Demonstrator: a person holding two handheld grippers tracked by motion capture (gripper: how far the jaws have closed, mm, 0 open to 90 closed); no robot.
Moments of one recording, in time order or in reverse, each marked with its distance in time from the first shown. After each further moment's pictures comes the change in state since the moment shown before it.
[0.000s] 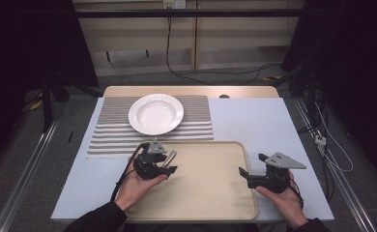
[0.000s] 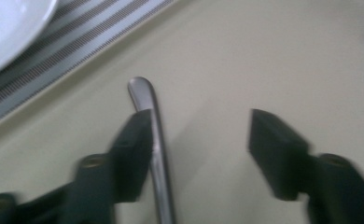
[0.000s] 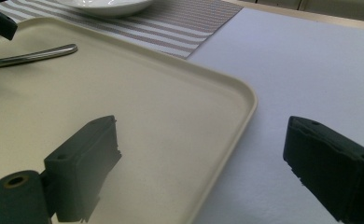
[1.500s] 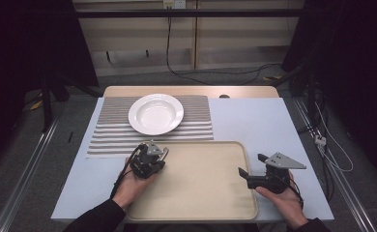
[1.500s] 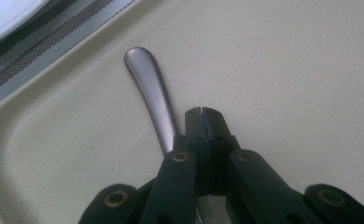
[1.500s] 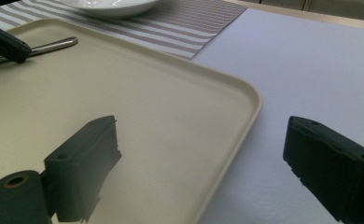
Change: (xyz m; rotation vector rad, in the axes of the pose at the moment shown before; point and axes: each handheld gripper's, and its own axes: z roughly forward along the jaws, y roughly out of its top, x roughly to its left) left arm 0.017 -0.018 0.010 0.103 0.096 0.034; right arm 0.001 0.000 0.000 -0.001 0.016 0.000
